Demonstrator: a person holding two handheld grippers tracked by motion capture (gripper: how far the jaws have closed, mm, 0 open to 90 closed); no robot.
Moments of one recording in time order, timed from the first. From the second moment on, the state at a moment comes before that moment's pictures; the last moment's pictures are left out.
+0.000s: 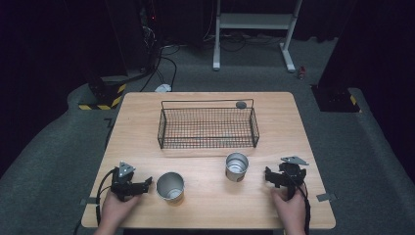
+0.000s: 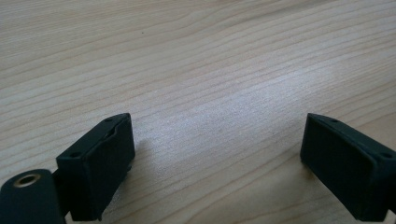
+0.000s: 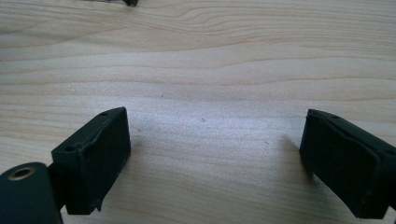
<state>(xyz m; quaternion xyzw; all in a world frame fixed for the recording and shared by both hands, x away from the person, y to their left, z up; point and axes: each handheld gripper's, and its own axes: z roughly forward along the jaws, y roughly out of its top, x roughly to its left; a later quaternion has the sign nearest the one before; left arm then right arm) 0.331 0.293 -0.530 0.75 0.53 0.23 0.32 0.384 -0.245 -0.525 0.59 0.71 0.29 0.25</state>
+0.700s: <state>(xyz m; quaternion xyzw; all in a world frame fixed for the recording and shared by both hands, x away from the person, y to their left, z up) 0.337 0.289 -0.530 0.76 0.52 0.23 0.32 0.363 -0.241 -0.525 0.55 0.74 0.30 0.23</state>
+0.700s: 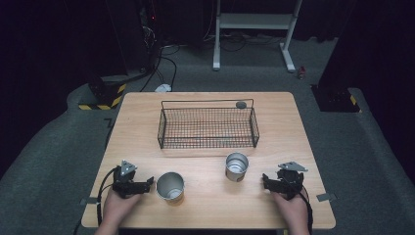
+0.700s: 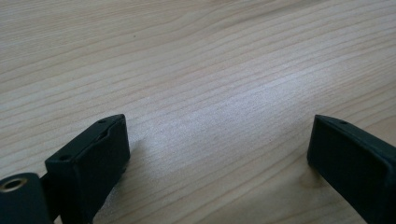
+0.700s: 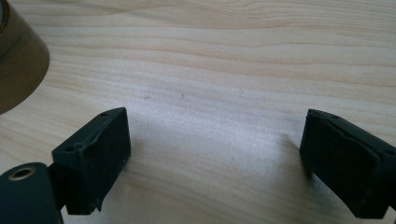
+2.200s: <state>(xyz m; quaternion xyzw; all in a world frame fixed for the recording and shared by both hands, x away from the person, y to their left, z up) 0.311 0.295 -0.471 0.72 0.49 0.24 0.43 0.358 -0.238 -0.525 0.54 0.75 0.30 0.22</state>
